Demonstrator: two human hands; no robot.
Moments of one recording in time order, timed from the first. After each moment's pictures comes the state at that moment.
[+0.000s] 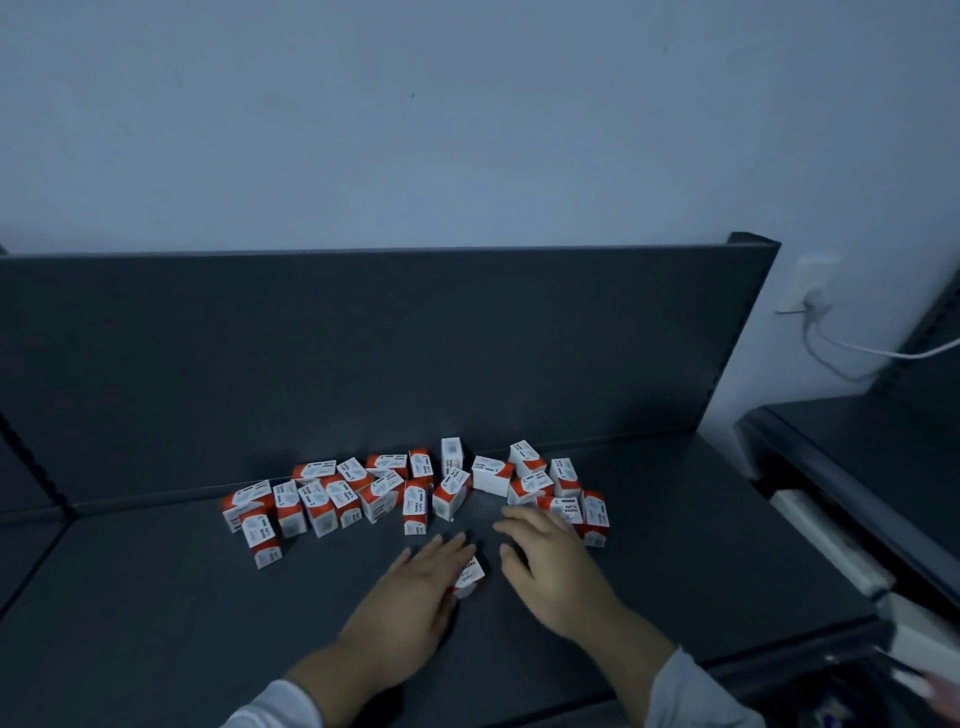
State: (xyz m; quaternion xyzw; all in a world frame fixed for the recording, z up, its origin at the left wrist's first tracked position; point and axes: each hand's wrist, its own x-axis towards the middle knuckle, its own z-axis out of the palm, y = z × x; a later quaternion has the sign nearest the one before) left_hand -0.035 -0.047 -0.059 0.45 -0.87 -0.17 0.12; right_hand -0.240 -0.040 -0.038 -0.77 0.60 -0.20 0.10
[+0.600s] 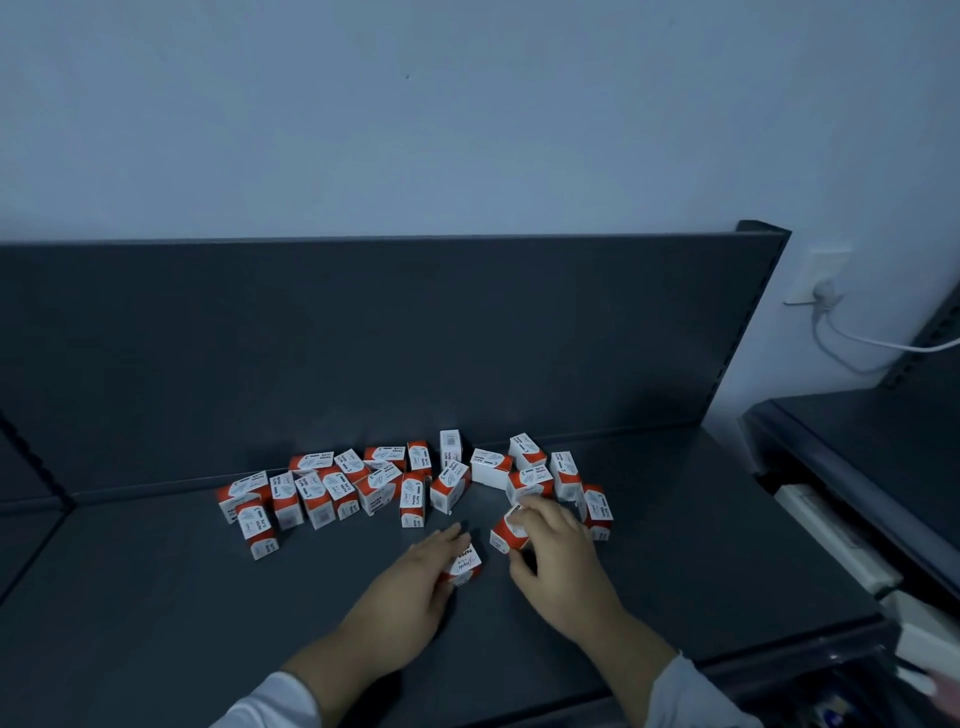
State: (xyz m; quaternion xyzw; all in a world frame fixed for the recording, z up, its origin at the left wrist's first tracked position) left_hand -0.040 -0.050 -0.060 0.46 -0.83 -0.26 0.17; right_hand -0.252 -0.041 -0.059 -0.75 0.61 -0.25 0.06
